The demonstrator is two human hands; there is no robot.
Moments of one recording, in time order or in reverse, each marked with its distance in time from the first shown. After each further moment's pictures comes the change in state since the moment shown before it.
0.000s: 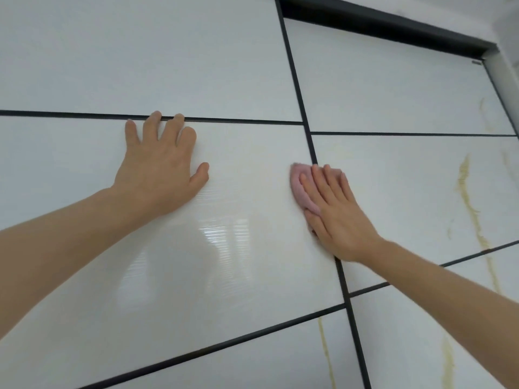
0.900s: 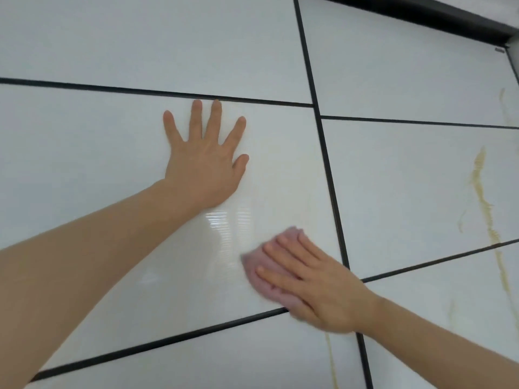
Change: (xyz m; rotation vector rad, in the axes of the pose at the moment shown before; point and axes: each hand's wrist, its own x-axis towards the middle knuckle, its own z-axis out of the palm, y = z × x) left_hand -0.008 0.049 0.007 -0.027 -0.095 -0.015; right_hand -0.082 -0.076 0.022 0.076 -0.078 -0.496
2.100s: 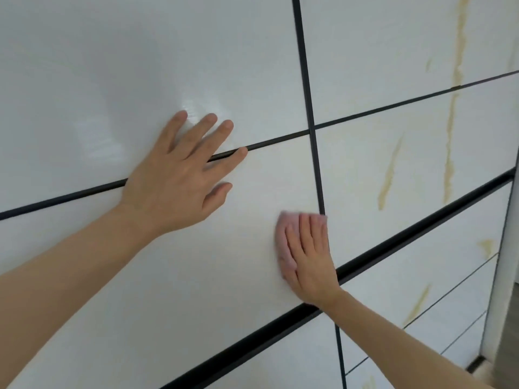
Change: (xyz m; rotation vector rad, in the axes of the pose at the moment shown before) left_hand -0.202 0.064 0.055 -0.176 0.152 0.592; right_hand -0.168 -0.195 0.063 0.348 -0.131 0.708
